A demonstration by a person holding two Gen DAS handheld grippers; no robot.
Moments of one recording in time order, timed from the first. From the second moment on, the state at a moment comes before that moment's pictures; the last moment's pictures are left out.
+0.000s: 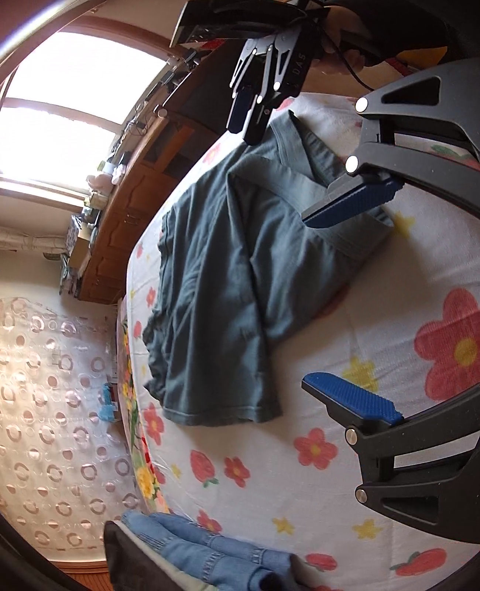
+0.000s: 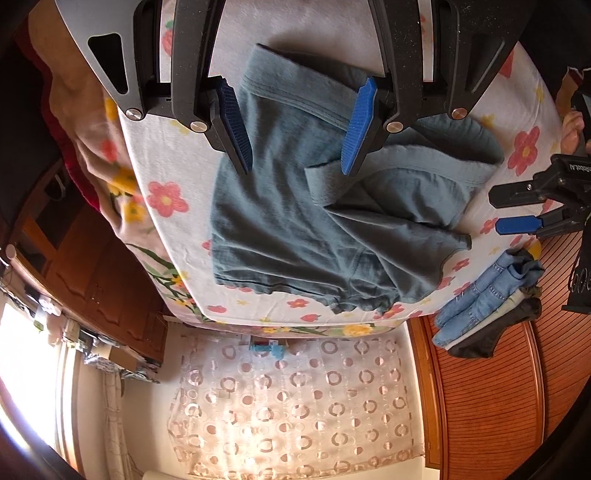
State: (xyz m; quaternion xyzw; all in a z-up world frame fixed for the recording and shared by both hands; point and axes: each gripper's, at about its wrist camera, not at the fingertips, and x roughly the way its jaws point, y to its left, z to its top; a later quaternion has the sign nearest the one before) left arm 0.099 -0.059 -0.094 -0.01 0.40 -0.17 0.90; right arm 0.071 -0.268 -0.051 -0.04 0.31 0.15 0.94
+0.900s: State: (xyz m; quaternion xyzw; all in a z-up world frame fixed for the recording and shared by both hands) left arm 0.099 -0.046 -0.117 -0.03 0.40 -0.15 0.90; right arm 0.107 -0.248 -0.056 -0.03 0.34 0.19 0.92
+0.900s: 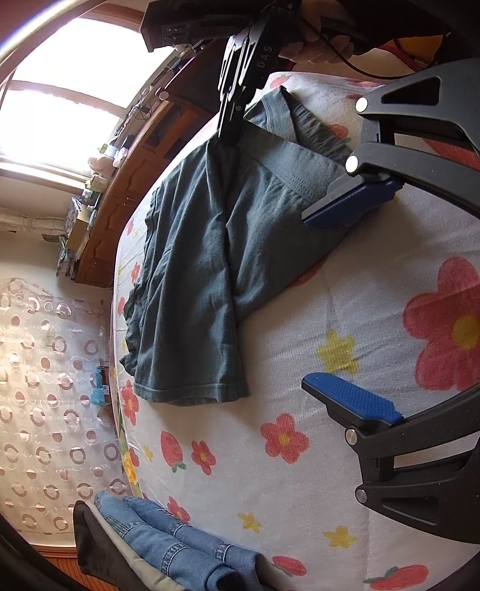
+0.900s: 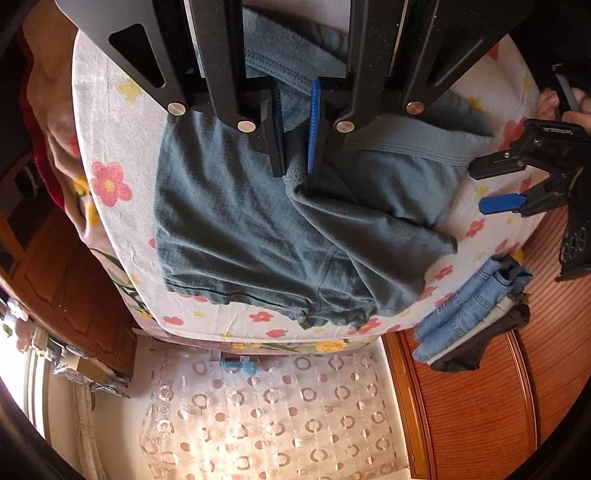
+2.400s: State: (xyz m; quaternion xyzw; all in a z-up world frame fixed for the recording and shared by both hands) left arm 0.087 -0.074 -0.091 -0.01 0.34 -0.16 0.93; right arm 0.028 -0.295 -0.051 -0.01 0.35 0.13 0.93
